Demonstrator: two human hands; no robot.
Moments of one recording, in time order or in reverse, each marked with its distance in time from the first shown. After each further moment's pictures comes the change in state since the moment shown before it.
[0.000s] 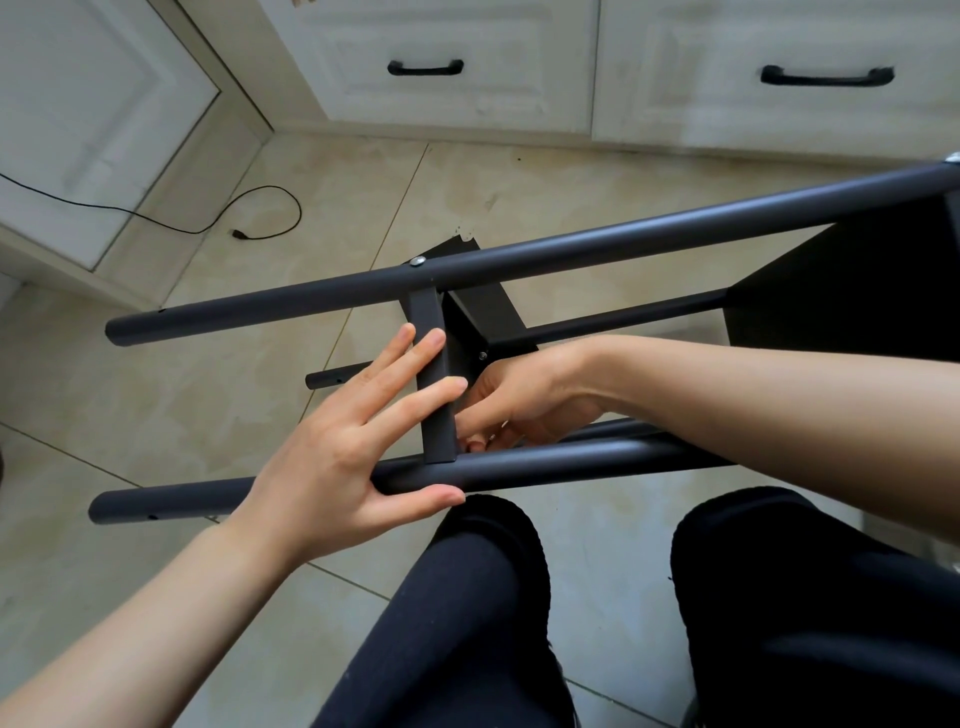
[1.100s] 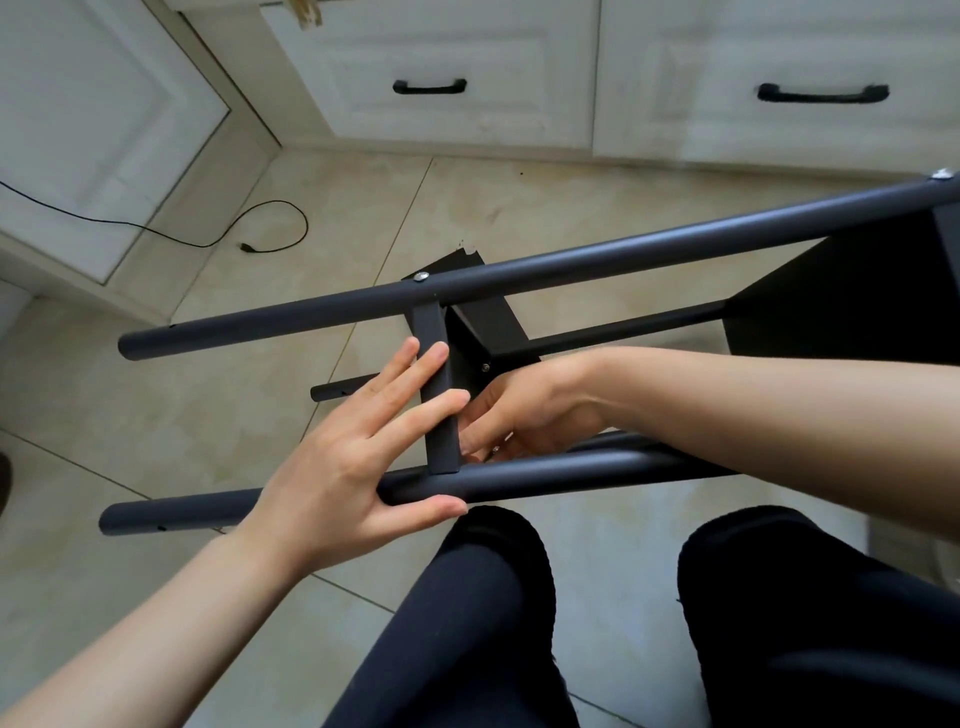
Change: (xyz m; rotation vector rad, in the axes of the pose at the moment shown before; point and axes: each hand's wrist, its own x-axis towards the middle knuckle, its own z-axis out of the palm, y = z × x) left_hand 0.001 -0.003 0.000 0.016 -0.010 0.011; right_hand 0.000 0.002 -0.001 0.104 -0.027 -0.027
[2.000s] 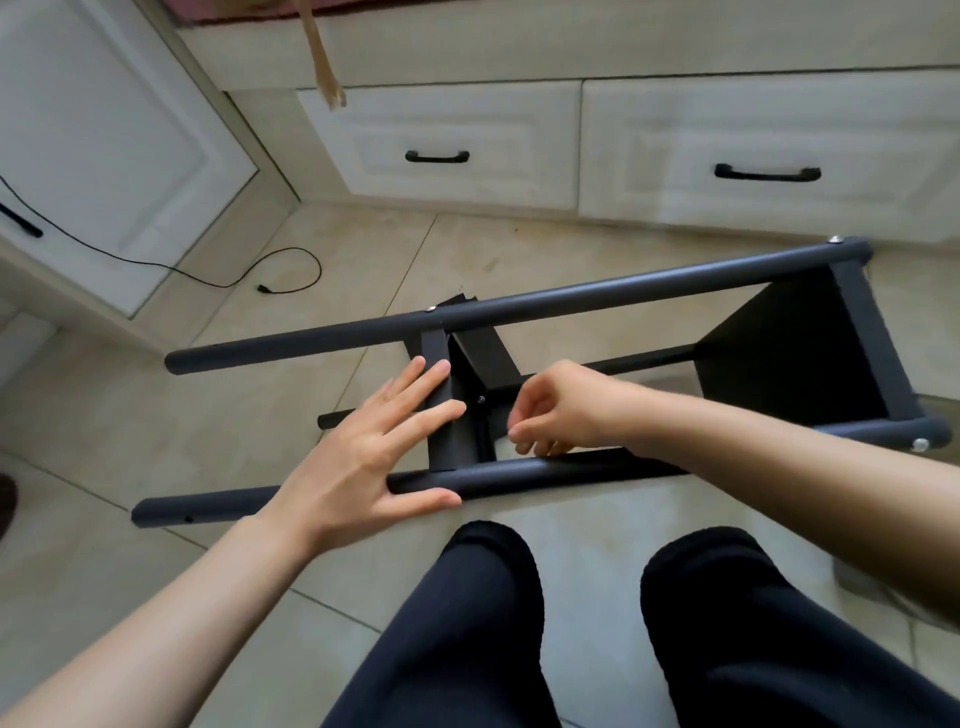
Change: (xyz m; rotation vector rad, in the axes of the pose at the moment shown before) left_hand 0.006 0.002 -0.010 -0.001 -0.059 -0.057; right_hand -0.064 0.004 0.013 -0.396 0.663 -0.136
